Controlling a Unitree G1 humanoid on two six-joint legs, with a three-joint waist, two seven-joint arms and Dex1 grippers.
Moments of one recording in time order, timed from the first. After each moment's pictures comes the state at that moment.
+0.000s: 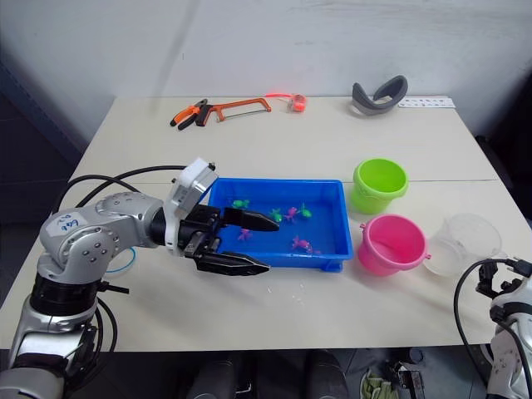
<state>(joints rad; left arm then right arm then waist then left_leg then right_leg) -0.66 0.61 -0.08 -0.36 -0.90 1.02 -0.97 0.04 -0.44 -0.71 0.04 0.38 0.33 0.07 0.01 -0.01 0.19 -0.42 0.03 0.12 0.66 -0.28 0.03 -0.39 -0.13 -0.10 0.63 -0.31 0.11</state>
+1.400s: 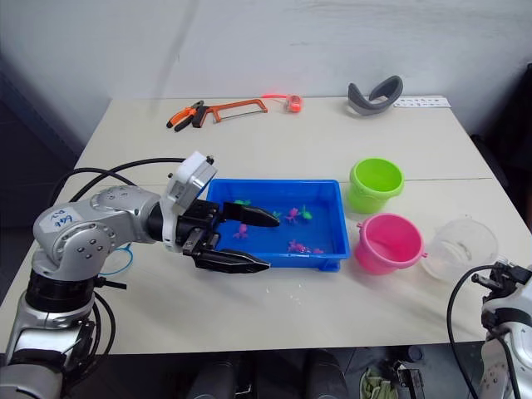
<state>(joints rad) -0.69 0.61 -0.08 -0.37 -0.91 1.00 -0.98 0.17 -0.34 -0.68 -0.14 0.49 0.27 0.08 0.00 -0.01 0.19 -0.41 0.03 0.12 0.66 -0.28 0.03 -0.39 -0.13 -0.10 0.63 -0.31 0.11</state>
